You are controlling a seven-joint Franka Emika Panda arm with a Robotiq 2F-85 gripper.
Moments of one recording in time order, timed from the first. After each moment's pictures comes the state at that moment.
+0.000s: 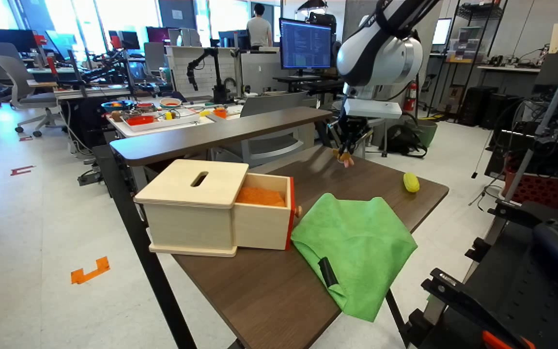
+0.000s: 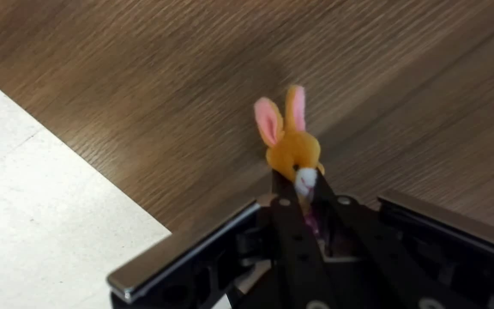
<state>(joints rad) -0.14 1.05 -0.09 -1.31 0.12 2.52 0.24</state>
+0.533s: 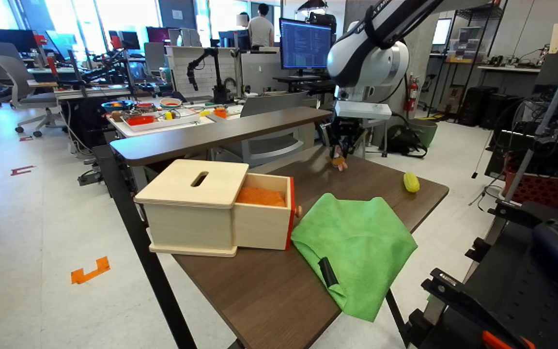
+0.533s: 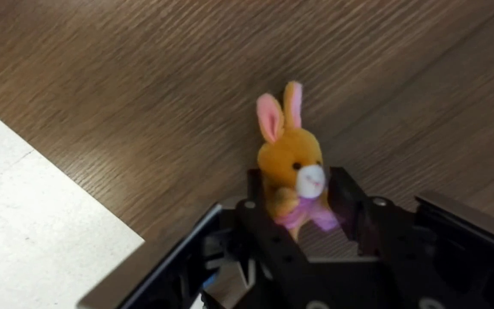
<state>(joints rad) -0.14 1.16 -0.09 -1.09 0.12 2.36 0.27</state>
